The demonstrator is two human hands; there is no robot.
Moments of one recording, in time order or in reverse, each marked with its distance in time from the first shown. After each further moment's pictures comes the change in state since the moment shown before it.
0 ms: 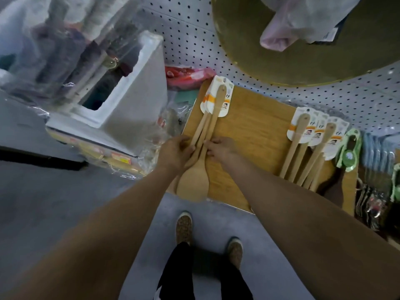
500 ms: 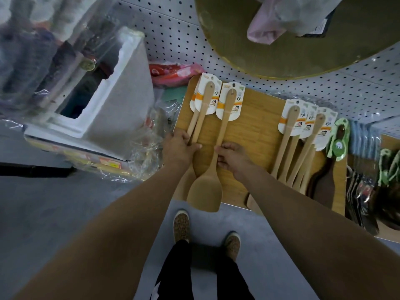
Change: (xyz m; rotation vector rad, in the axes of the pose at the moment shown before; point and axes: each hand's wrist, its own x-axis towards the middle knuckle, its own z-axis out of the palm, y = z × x) left_hand 0.027 0.015 0.036 0.063 0.076 -0.052; right_hand -0.016 0.031 -0.043 0.316 0.015 0.074
